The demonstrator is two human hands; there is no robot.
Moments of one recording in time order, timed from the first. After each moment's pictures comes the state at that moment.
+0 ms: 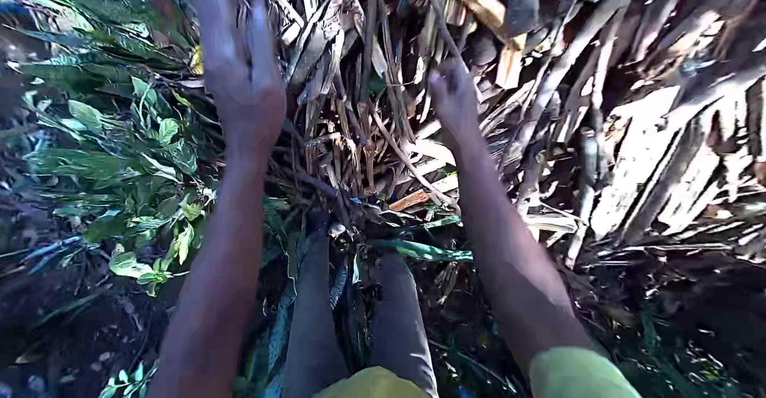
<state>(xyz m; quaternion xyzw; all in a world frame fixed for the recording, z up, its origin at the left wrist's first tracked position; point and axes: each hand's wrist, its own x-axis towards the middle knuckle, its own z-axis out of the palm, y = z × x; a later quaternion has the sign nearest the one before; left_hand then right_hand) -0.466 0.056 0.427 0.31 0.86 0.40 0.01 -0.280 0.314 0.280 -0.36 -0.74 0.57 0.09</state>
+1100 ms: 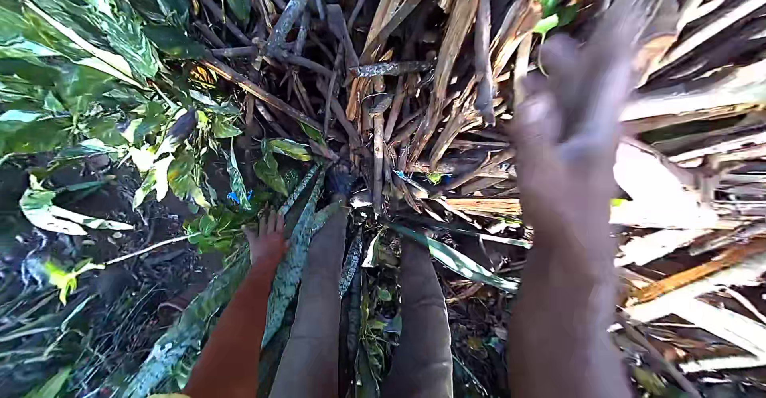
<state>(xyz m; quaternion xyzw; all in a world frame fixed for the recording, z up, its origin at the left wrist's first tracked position) -0.203 -0.322 0.076 0.04 0.80 -0.22 0.56 -0.278 0.166 0.186 -0.25 -0.74 0.62 -0.06</state>
